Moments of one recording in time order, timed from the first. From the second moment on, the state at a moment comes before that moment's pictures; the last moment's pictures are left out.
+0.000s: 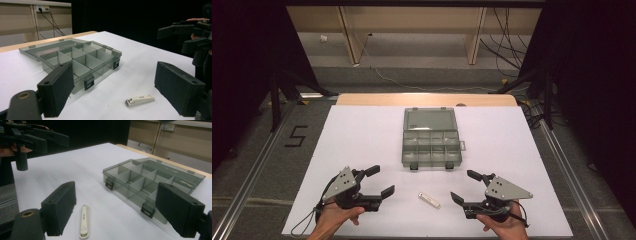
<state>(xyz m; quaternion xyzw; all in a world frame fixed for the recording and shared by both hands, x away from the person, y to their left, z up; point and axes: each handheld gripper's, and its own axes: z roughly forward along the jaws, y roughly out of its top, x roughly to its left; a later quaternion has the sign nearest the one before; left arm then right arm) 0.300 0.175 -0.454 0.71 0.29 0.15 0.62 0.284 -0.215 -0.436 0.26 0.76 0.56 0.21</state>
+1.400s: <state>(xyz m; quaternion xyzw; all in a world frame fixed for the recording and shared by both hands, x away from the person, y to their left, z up) 0.333 0.079 -0.448 0.91 0.08 0.08 0.41 0.285 -0.215 -0.438 0.26 0.76 0.56 0.21</state>
